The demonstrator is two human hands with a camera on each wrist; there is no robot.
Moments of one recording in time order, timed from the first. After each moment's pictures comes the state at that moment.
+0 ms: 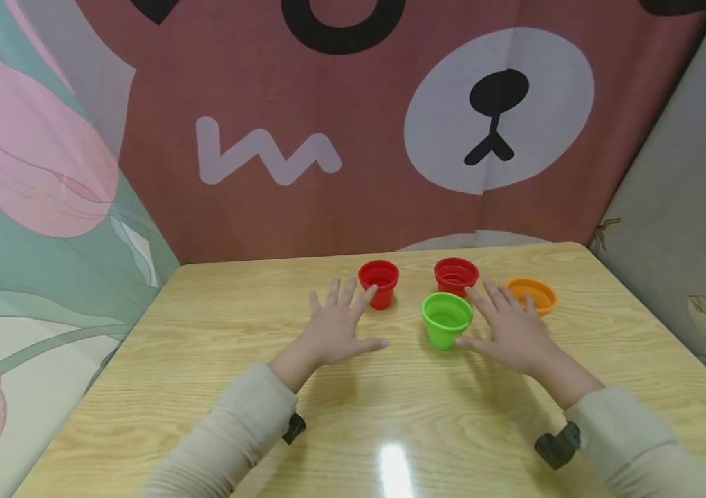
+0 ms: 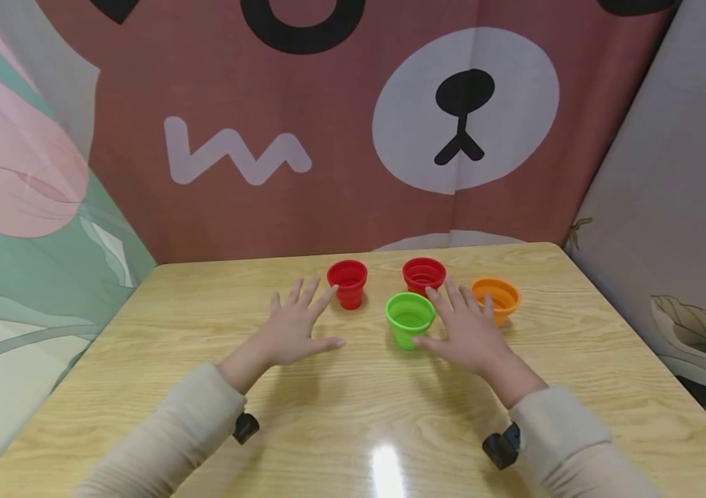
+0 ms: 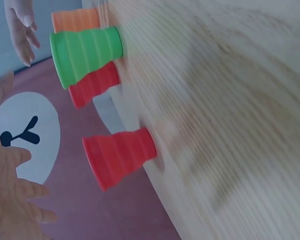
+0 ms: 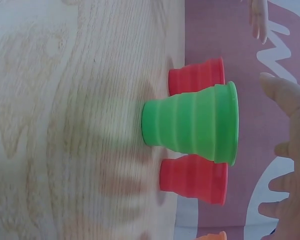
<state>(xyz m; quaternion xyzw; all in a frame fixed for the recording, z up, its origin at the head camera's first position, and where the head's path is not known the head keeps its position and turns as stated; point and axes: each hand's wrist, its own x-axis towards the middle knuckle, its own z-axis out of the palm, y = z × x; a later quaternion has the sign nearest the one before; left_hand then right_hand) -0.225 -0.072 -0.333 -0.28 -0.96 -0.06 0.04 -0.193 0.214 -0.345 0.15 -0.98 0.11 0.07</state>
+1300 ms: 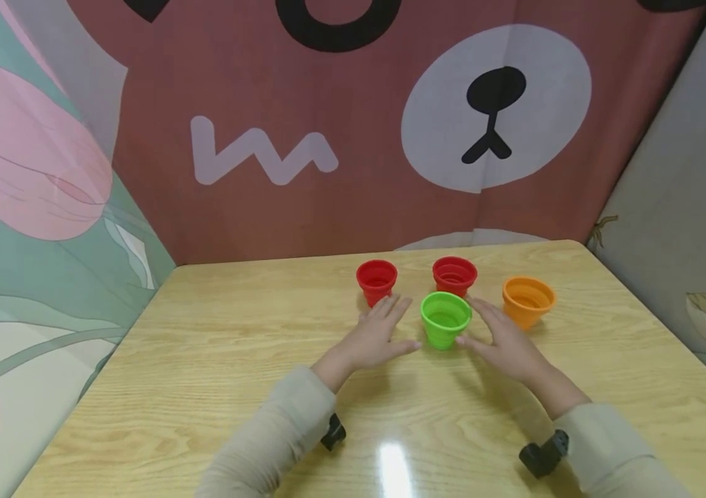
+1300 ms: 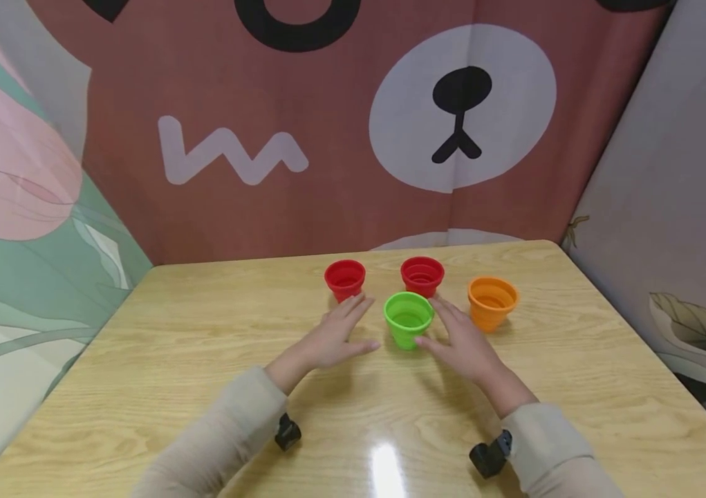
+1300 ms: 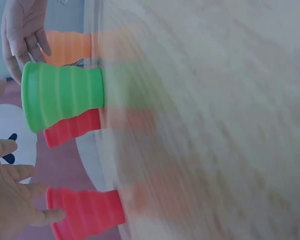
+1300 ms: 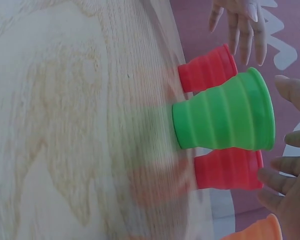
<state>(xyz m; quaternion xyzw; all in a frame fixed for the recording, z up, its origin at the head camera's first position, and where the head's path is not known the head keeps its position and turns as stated) -0.240 -0.025 -0.371 -0.34 -0.91 -0.22 -0.04 -0.195 0.216 -0.380 0.14 -0.93 0.32 0.08</state>
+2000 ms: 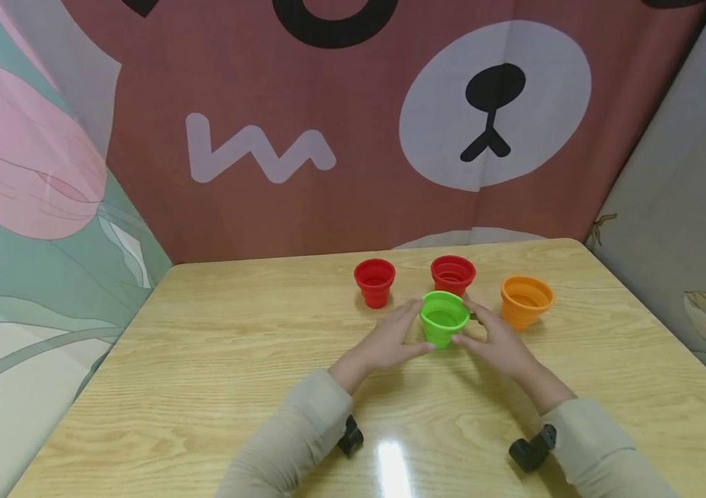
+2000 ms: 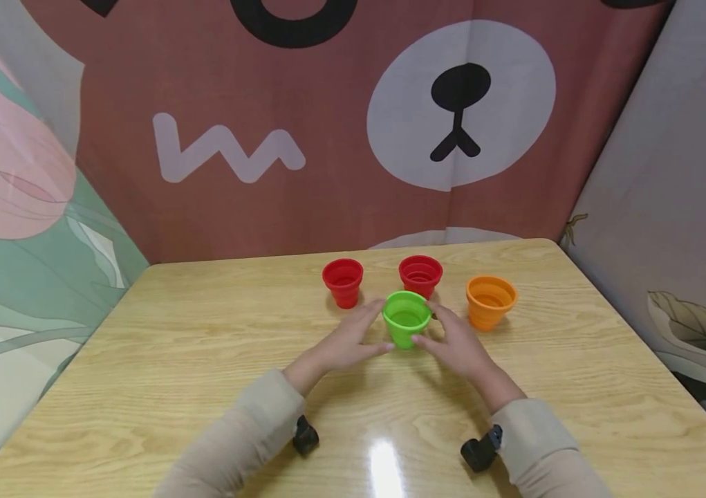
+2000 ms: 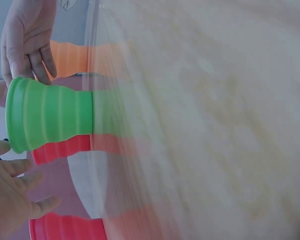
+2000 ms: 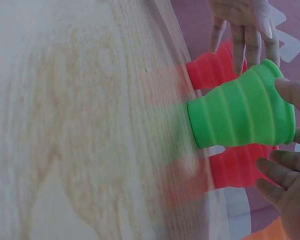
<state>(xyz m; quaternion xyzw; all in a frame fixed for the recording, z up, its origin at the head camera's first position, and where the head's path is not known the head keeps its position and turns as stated) -0.246 0.000 -0.389 -0.39 -0.88 -0.28 -0.02 -0.209 0.216 -0.397 0.16 -0.90 0.40 0.09</state>
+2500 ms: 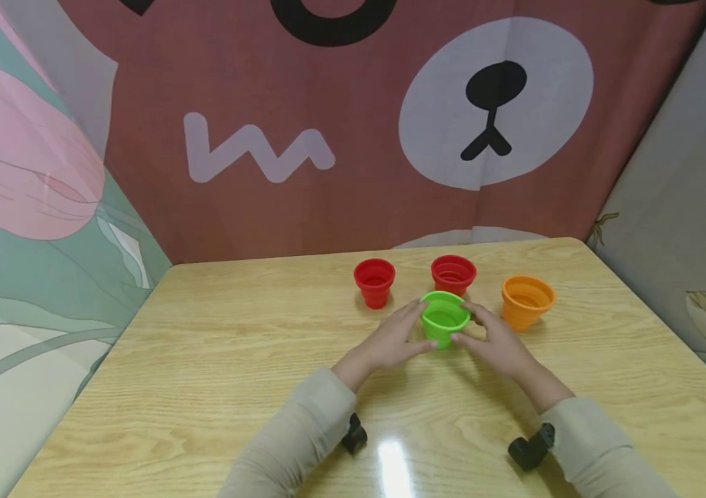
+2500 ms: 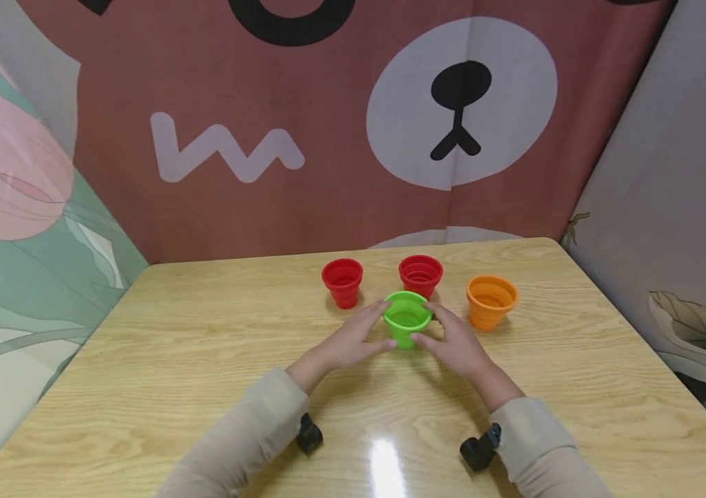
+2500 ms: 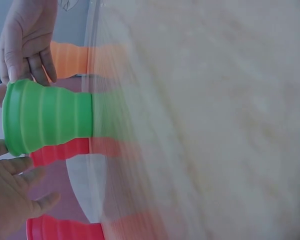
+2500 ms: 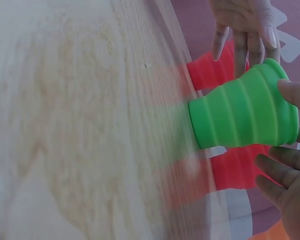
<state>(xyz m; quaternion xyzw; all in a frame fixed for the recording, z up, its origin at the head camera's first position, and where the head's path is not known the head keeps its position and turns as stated) -0.249 0.007 -0.389 -0.37 -0.89 -0.28 -0.05 -0.210 0.215 -0.397 0.13 -0.90 0.41 0.06</state>
